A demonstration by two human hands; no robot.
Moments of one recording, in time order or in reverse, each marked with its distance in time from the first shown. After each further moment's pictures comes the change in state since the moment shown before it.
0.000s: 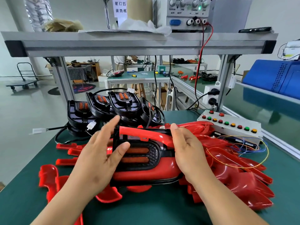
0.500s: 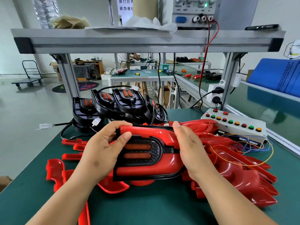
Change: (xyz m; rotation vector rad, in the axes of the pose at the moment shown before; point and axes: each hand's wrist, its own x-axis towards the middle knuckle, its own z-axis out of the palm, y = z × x) left_hand 0.011 -0.007 0.009 -0.490 0.027 -0.016; right_hand 0.002 0.006 0.004 0.161 -0.129 0.098
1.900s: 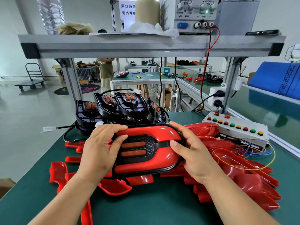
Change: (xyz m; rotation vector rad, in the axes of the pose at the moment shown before) left_hand 0.009 -0.015 -0.011 0.570 0.225 0.358; right_hand 0.006 0.015 -0.013 0.345 -0.278 -0.068
